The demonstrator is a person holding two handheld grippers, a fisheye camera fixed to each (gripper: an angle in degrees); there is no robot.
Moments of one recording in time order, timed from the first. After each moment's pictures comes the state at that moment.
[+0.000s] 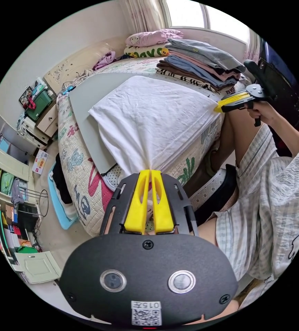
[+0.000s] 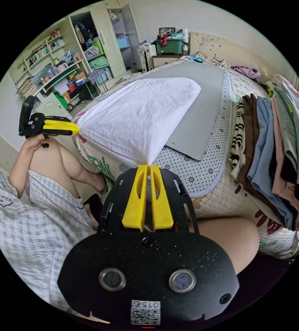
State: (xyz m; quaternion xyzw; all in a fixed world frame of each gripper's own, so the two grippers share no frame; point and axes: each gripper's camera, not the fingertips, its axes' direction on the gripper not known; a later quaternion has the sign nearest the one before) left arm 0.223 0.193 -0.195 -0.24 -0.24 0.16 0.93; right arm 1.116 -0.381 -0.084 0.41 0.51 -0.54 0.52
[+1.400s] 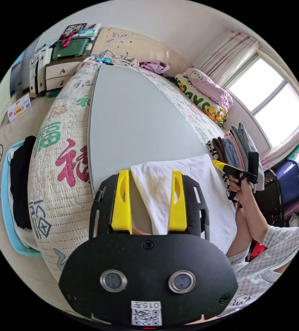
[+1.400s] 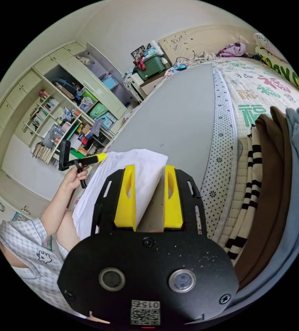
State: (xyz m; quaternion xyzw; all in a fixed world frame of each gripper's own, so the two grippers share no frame) left arm -0.130 -0.033 -0.120 -0.10 -0.10 -0.10 0.98; right arm 0.568 -0.211 0.050 0.42 0.32 -0.58 0.62
